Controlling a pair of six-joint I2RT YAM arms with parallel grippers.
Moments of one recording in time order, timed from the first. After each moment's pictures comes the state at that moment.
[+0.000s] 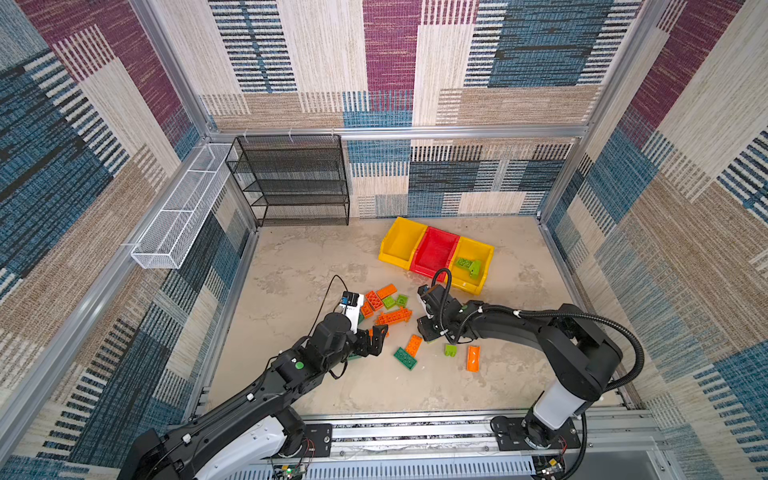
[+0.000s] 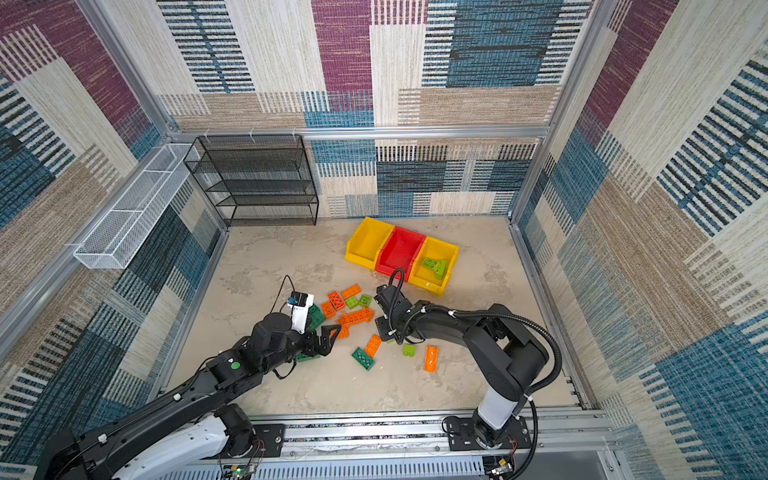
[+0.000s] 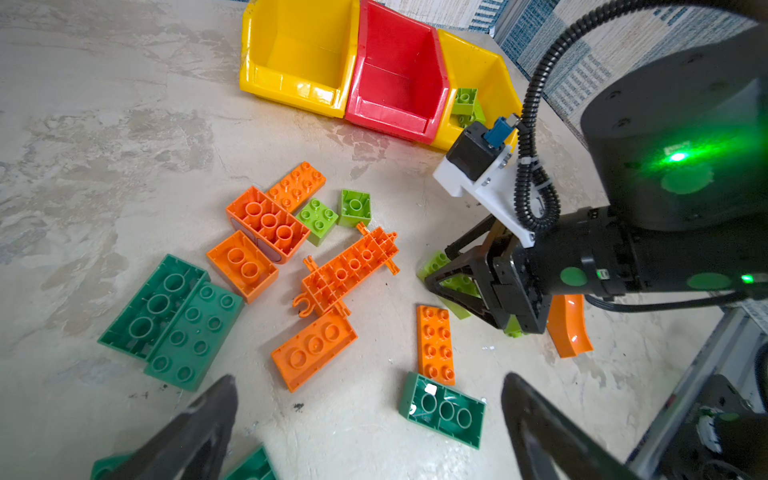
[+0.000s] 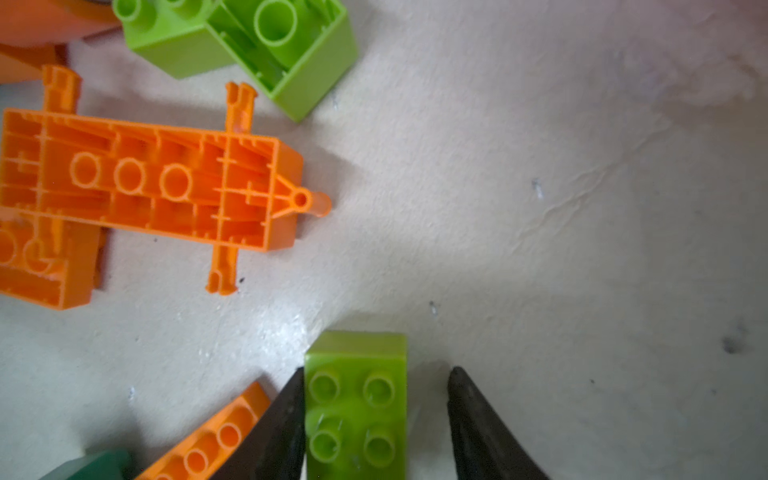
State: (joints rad) left arm -0.76 0.87 0.51 -0.17 -0.10 -0.43; right arm 0.73 1.68 0.89 -0.30 0.05 0.32
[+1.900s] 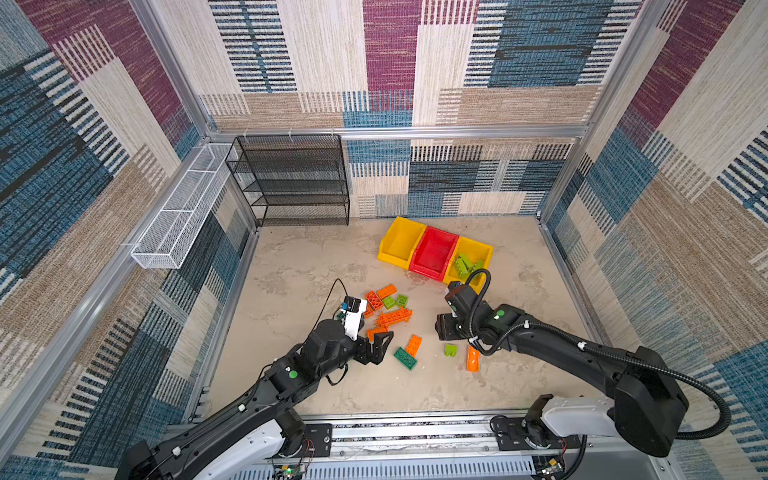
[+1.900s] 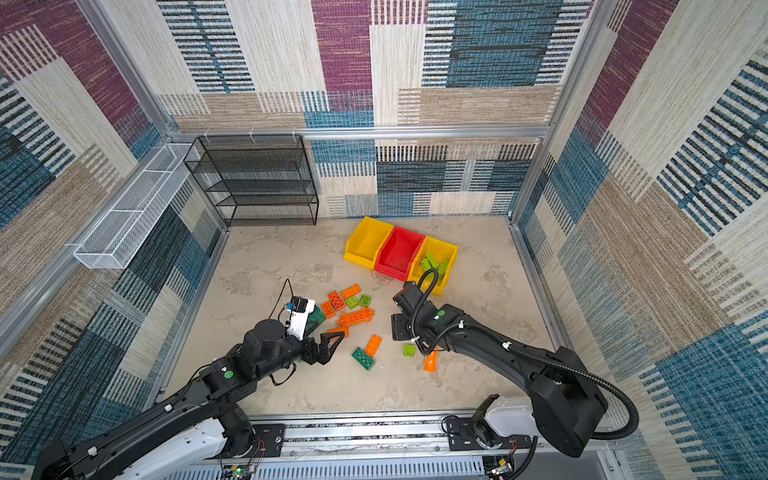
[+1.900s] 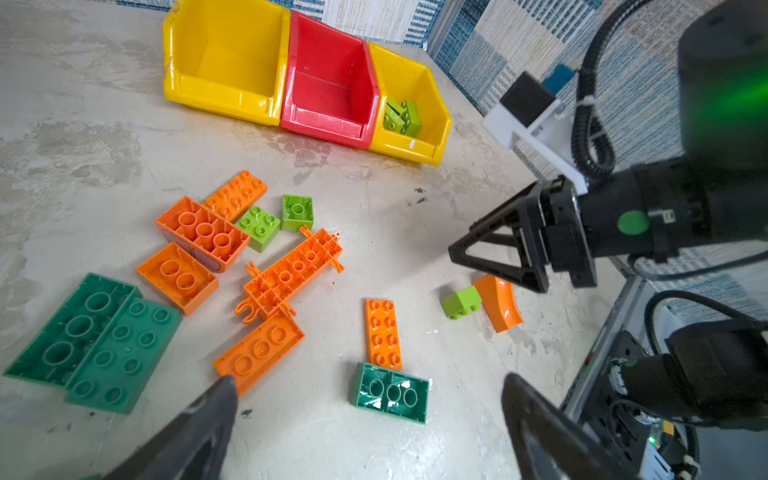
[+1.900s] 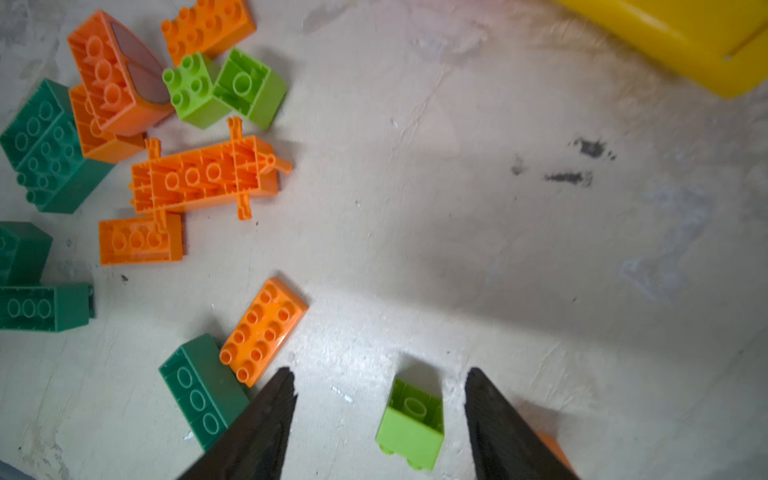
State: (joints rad) left arm -0.79 0.76 0.45 -0.12 0.01 -0.44; right arm 0.74 1.31 0.81 -0.56 0.10 0.60
